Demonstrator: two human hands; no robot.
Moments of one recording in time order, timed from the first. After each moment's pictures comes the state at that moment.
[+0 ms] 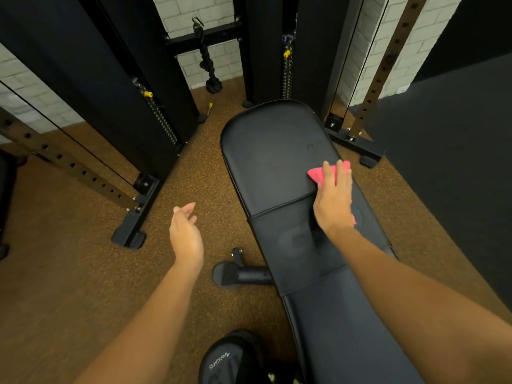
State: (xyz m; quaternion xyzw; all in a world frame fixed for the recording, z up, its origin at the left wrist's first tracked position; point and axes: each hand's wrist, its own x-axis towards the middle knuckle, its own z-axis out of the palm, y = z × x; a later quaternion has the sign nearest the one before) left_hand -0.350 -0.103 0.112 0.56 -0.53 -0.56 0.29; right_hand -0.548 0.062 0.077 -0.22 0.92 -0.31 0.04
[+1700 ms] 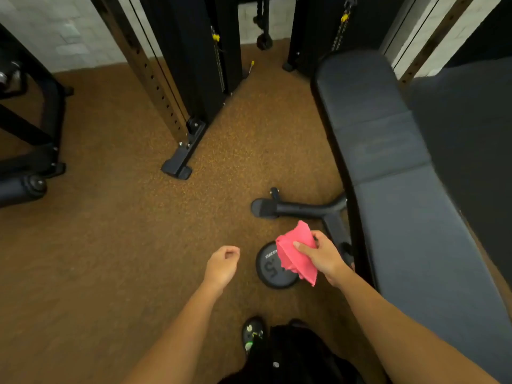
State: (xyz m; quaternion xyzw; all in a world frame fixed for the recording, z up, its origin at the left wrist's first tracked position) left_hand 0.011 -0.036 0.112 0.55 -0.60 -0.57 -0.06; right_hand -0.162 0.122 0.098 -0.05 0.74 -0.46 0.48
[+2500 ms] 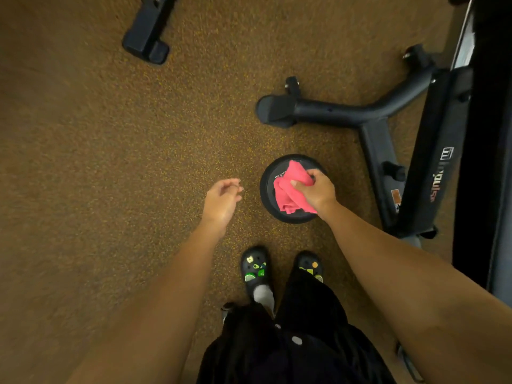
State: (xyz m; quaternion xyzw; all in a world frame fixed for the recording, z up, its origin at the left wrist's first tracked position) left_hand 0.019 -0.022 -0.114 0.61 -0.52 -0.60 -0.01; right_hand -0.140 0.099 -0.179 -0.08 0.86 -0.28 0.42
